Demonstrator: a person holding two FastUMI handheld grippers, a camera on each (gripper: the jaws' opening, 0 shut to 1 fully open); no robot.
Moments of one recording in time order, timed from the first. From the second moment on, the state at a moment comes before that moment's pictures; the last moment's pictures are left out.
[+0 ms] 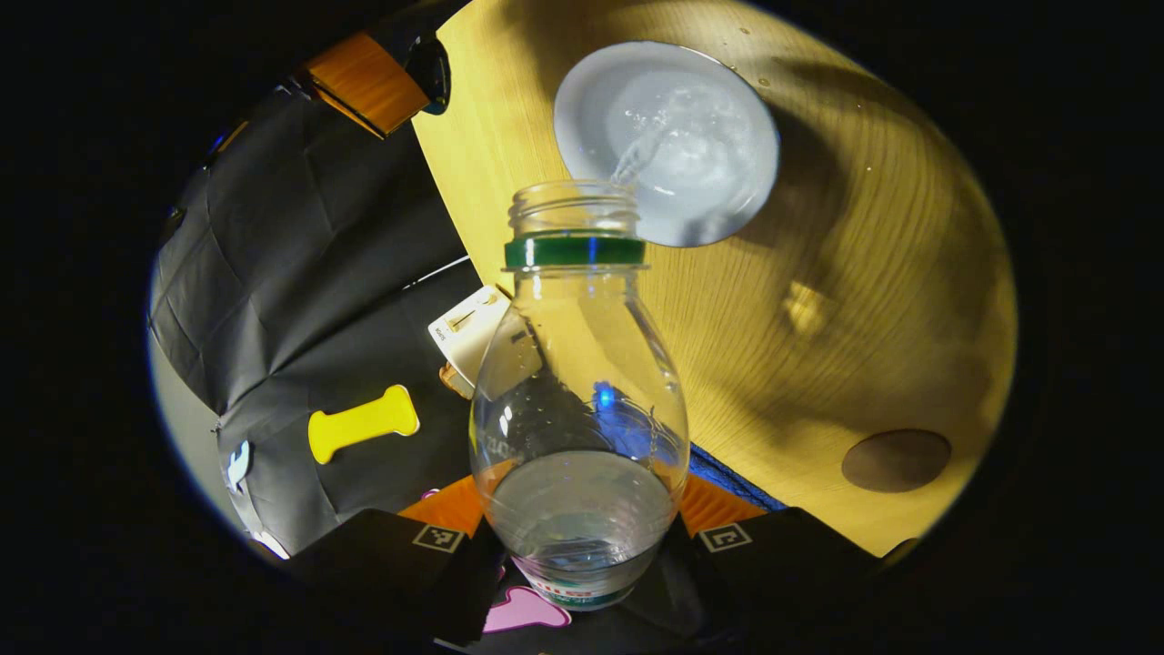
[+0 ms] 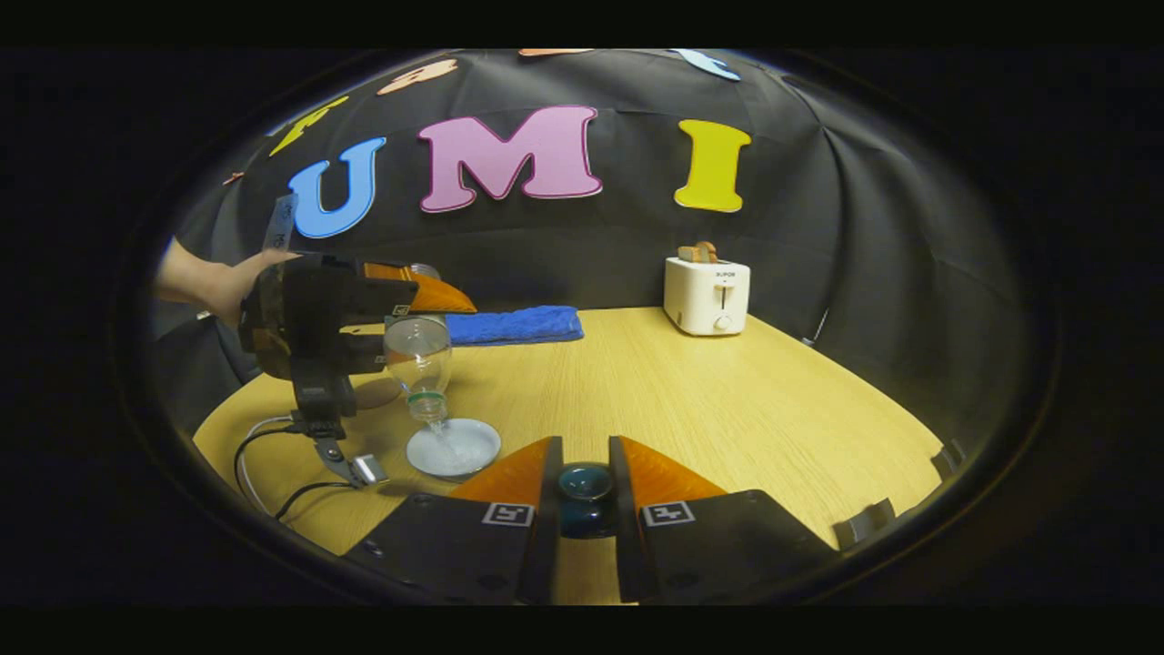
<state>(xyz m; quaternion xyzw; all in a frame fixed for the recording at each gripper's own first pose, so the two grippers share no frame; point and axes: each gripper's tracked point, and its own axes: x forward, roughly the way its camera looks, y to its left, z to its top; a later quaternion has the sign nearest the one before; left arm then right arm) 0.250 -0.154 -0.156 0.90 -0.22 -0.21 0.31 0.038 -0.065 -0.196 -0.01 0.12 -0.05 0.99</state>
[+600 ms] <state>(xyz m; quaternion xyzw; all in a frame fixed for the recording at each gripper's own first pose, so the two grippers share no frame) 0.249 -0.160 -0.142 0.91 -0.23 -0.21 0.28 0.040 -0.062 -0.188 0.00 0.11 -0.05 0.99</state>
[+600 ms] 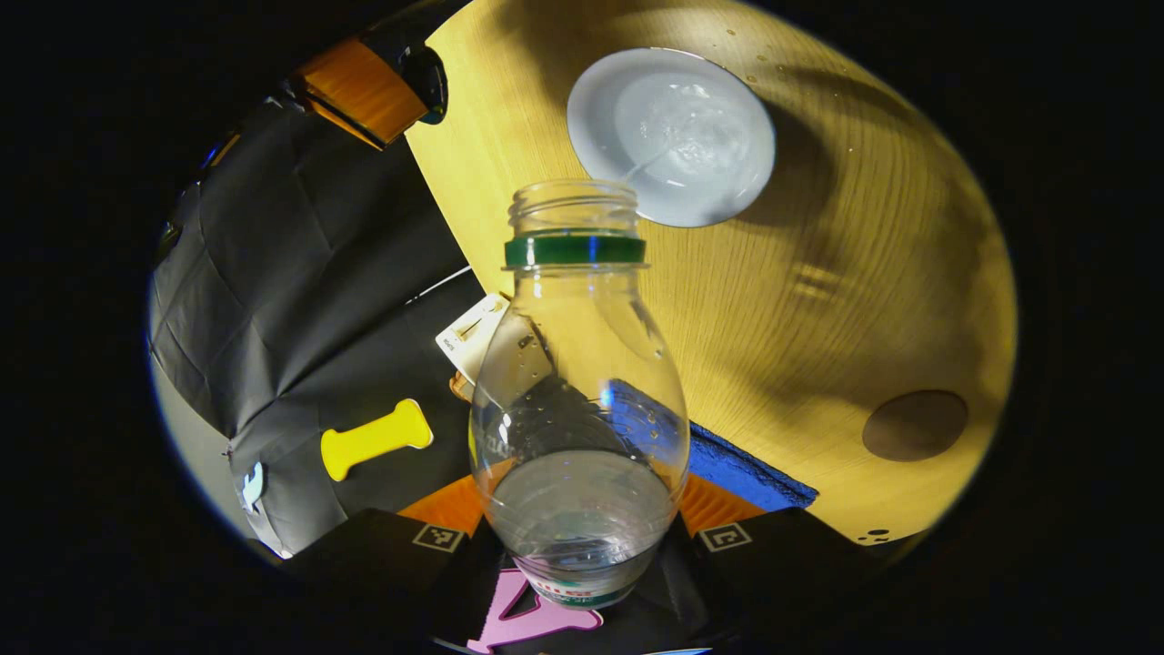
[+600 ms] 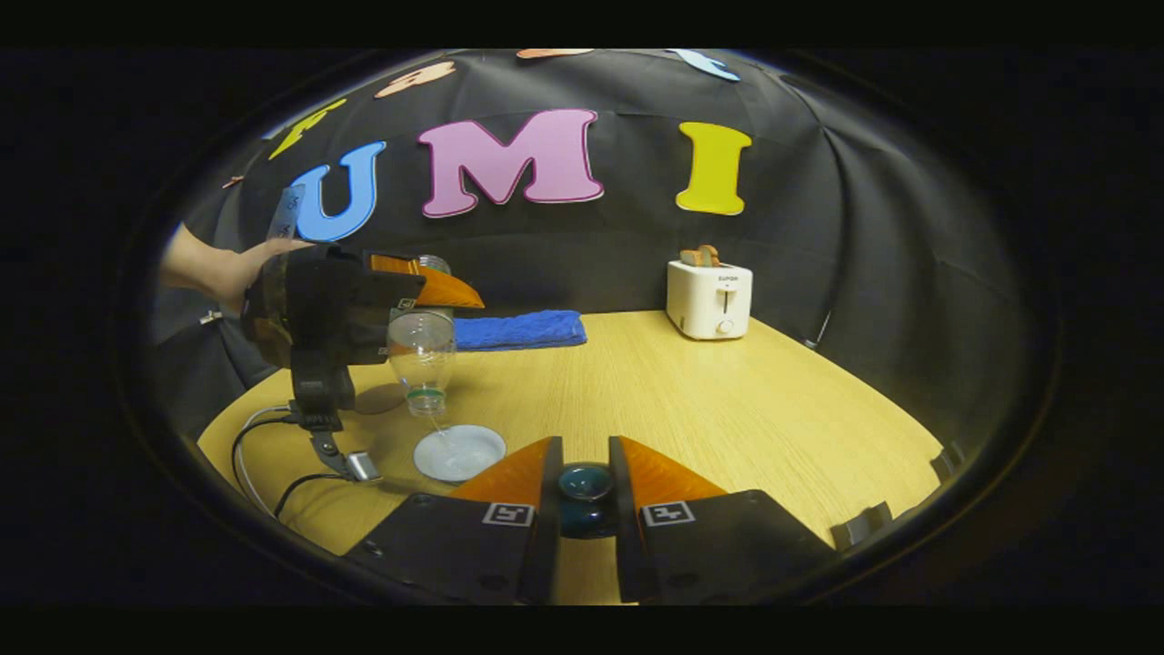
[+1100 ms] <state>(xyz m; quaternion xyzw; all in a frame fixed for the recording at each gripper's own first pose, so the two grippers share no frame) 0.251 -0.163 -0.149 0.91 -0.23 -0.22 0.27 0.047 -0.060 -0.187 0.01 0.11 -0.05 0.99</state>
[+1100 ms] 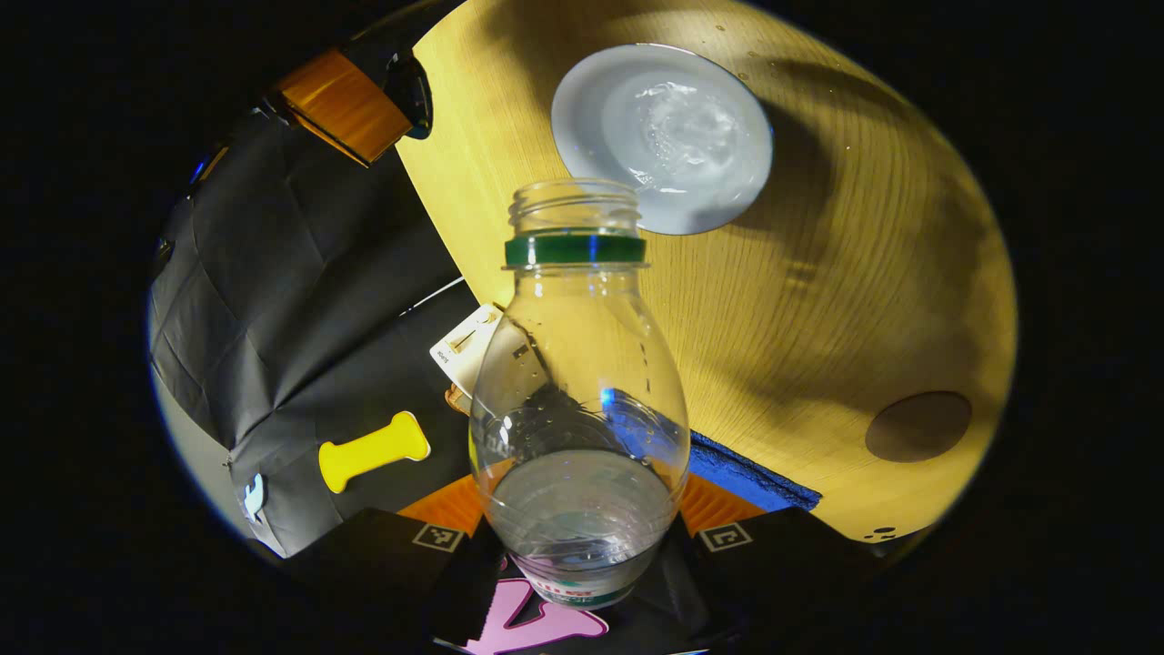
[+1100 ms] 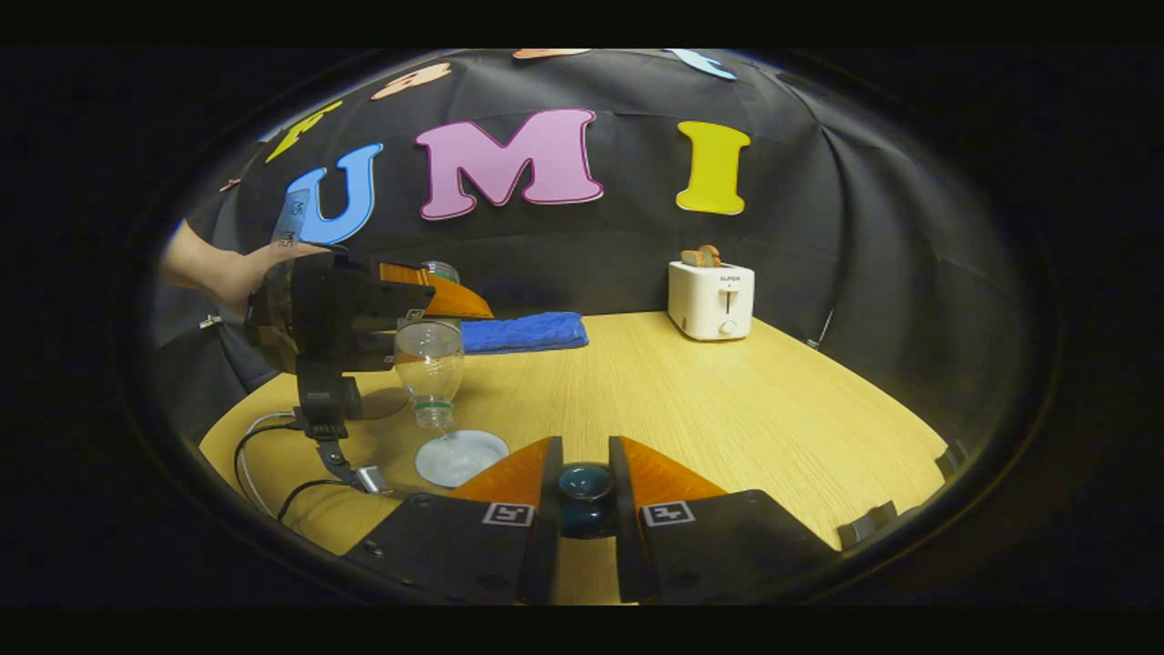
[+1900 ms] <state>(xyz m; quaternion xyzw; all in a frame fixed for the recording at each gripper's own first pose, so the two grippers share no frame) 0.262 -0.070 -0.112 0.56 -0.06 -0.26 0.78 0.052 -0.070 -0.183 0.00 0.12 -0.04 0.99</state>
